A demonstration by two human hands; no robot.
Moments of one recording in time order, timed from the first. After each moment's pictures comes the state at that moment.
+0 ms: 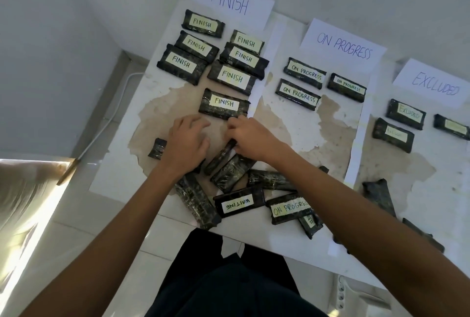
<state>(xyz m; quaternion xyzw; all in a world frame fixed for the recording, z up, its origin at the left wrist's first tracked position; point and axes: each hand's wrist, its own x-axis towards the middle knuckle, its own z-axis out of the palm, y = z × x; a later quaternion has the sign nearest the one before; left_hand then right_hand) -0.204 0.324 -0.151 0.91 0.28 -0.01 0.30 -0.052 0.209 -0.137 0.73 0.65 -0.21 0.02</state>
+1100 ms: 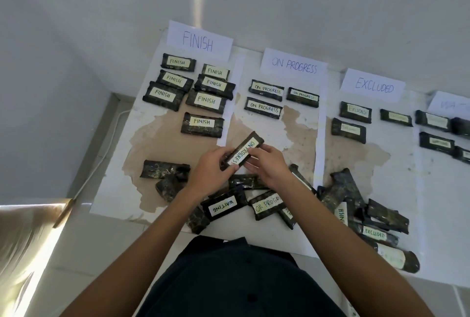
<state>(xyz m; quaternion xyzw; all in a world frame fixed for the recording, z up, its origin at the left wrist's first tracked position) -0.179 0.234 -0.099 0.84 0.22 0.01 0.49 -0.071 0.119 -0.091 0.62 -0.21 -0.42 -0.63</state>
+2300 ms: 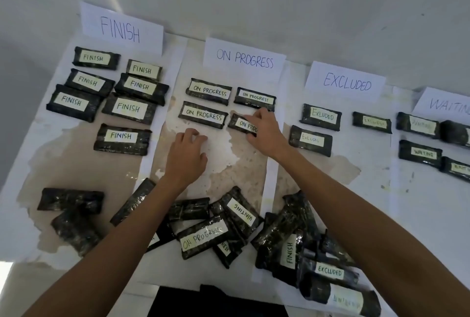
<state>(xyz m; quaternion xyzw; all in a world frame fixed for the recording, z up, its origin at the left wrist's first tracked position) -0.026 0.182 -0.174 0.95 0.22 -0.05 0.21 0.146 0.032 -0.174 0.89 0.36 -0.21 -0.18</state>
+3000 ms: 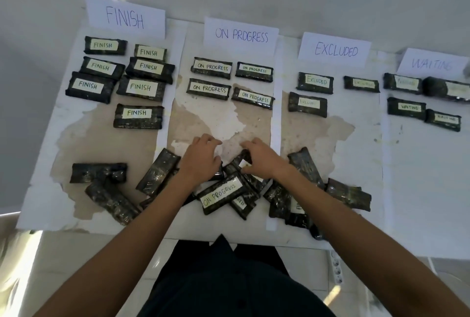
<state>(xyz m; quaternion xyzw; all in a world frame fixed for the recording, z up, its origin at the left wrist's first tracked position) -0.093 0.148 -0.147 0.94 0.14 -0.12 0.28 0.008 -0.012 -0.137 0.86 0.30 -0.40 -0.10</state>
